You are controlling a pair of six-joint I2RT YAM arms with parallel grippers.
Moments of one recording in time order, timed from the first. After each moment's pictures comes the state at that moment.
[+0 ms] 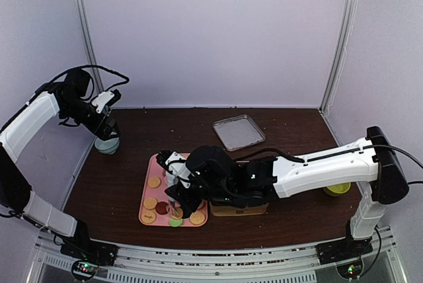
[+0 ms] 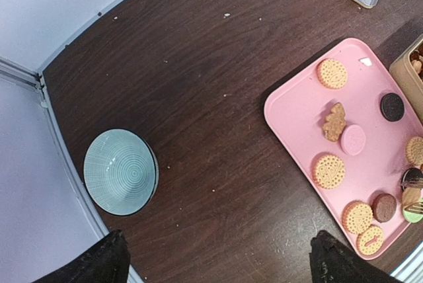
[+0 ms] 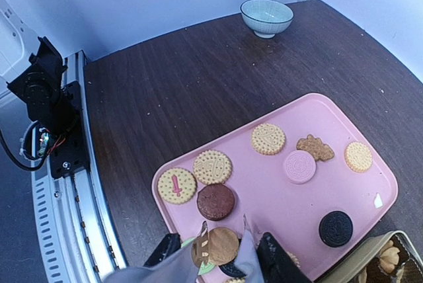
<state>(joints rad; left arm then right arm) -0.08 1.38 1.36 -0.98 0.21 0.49 1.34 1.81 1.36 -0.09 0.18 0.15</state>
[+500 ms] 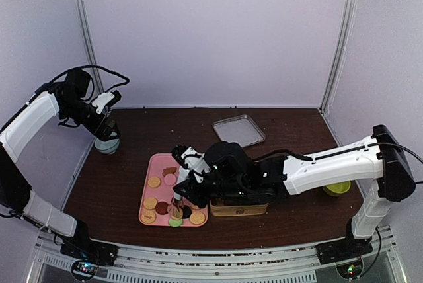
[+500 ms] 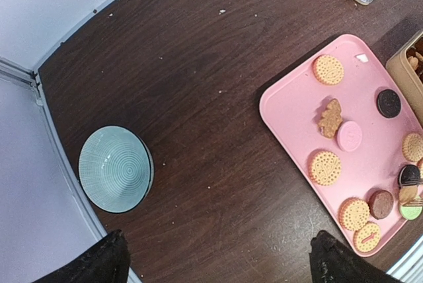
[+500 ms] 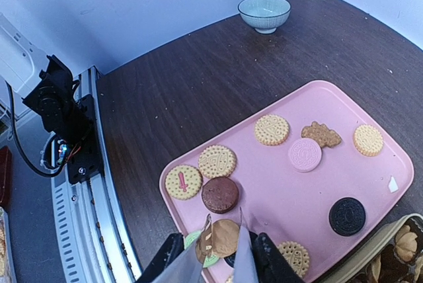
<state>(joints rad) -0.08 1.38 1.36 -1.00 0.21 0.49 1.27 1.73 1.20 0.05 0.05 0.24</state>
